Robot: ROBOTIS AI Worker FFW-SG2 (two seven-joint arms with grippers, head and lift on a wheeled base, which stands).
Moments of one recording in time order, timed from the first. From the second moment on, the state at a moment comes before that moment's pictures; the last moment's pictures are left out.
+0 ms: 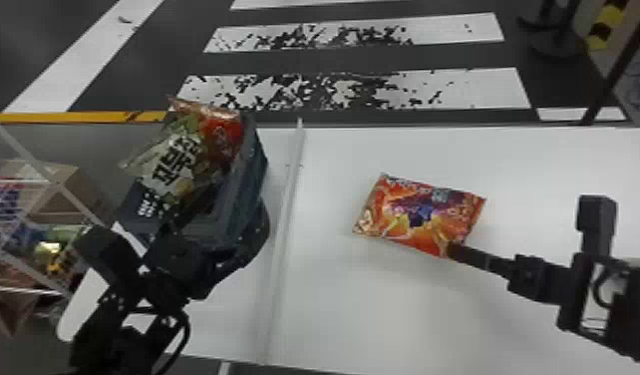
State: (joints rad) left arm 0.57 0.00 0.25 -2.15 0.12 0.08 -0.55; right arm 0.13 -0.06 -0.15 -1.80 -0.40 1.05 0.54
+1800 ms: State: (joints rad) left arm 0.54 0.00 0.24 -2.15 0.12 0.11 -0.53; right arm 0.40 -0.37 0.57 -1.80 1.27 0.69 -0.12
